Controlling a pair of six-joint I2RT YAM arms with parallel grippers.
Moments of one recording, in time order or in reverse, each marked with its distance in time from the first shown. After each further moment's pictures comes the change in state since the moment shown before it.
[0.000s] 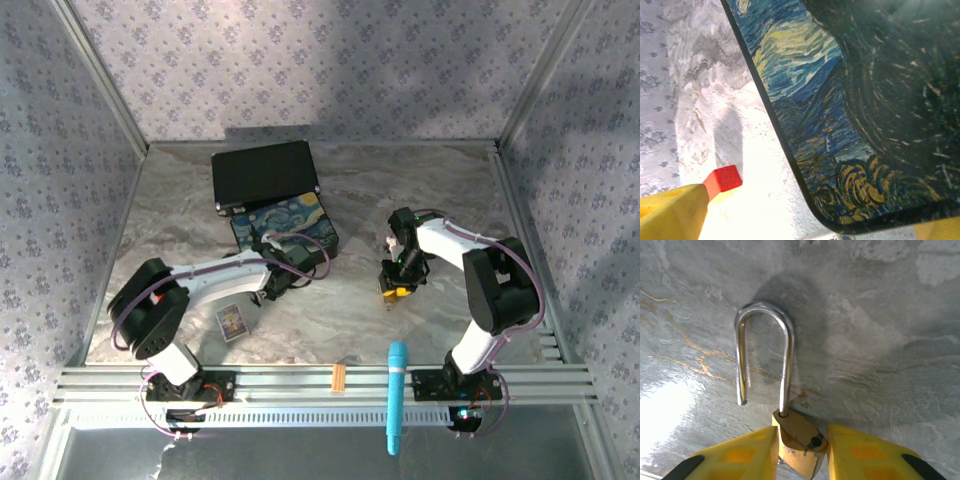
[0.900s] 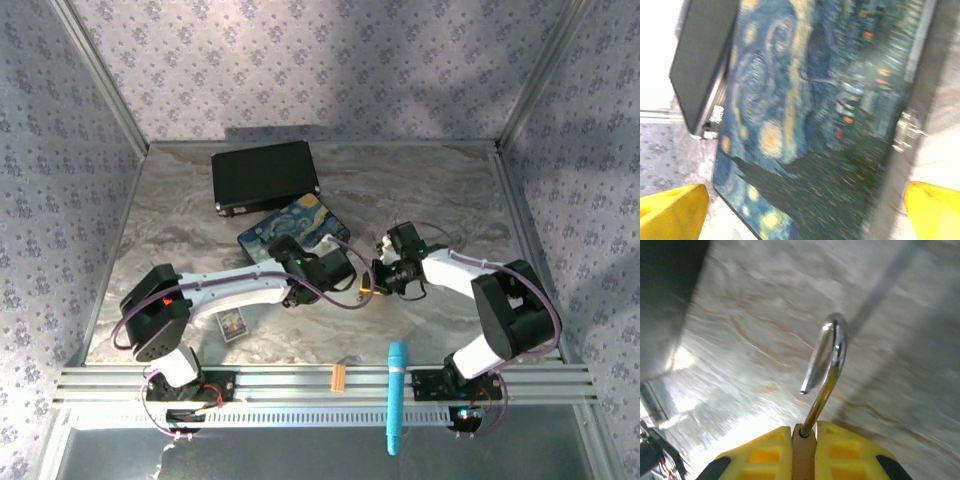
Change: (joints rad) left arm -0.247 0.051 0.191 0.198 -0.056 0.421; right arm 0.047 -0.149 -0.279 0.548 -0.258 0.300
